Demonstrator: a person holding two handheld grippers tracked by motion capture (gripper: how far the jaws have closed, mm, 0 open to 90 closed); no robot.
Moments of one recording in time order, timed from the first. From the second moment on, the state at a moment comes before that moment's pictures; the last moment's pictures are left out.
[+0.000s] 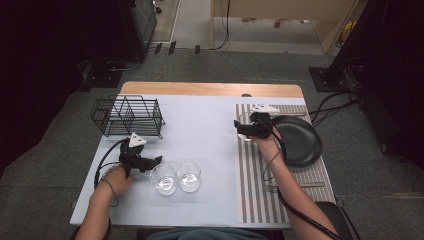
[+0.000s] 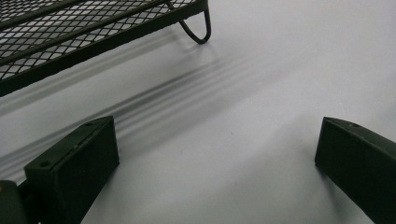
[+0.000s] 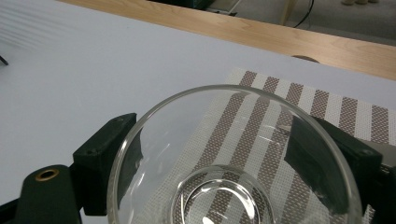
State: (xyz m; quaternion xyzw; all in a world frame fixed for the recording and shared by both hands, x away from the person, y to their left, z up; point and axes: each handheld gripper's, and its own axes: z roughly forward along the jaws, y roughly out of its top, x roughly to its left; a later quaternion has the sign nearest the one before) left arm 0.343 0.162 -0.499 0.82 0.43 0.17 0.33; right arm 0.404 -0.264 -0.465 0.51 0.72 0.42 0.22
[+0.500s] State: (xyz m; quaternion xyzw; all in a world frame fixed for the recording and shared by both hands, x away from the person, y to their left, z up) left arm 0.343 0.162 -0.499 0.82 0.43 0.17 0.33; right arm 0.402 -0.266 -0.458 0.50 0.72 0.42 0.22
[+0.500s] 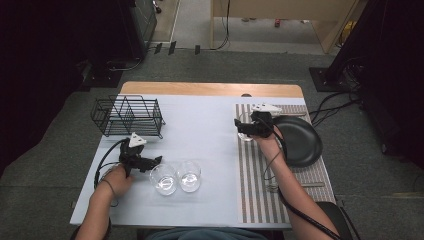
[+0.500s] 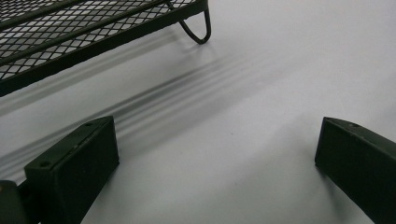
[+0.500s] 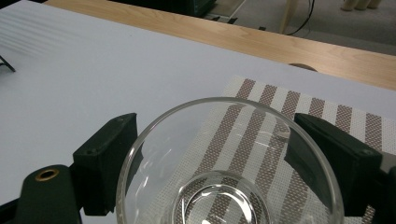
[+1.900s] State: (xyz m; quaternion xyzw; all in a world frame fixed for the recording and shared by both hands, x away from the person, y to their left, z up) left arm 0.343 0.162 -0.499 0.82 0.43 0.17 0.33; right arm 0.397 -0.267 -0.440 0.49 0.73 0.41 0.23
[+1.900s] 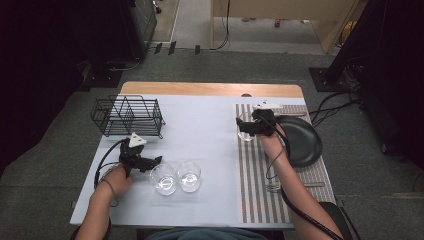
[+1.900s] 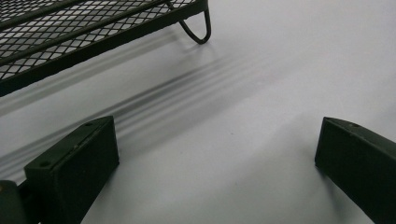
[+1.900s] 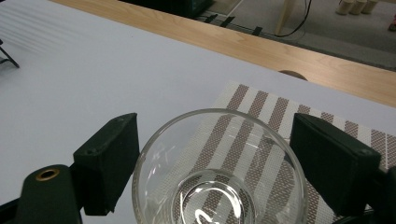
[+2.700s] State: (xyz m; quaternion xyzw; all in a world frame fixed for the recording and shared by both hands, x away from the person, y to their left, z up) left arm 0.343 0.162 -0.499 0.82 0.43 0.17 0.33; right arm 0.382 -0.257 -0.425 0.45 0.75 0.43 0.22
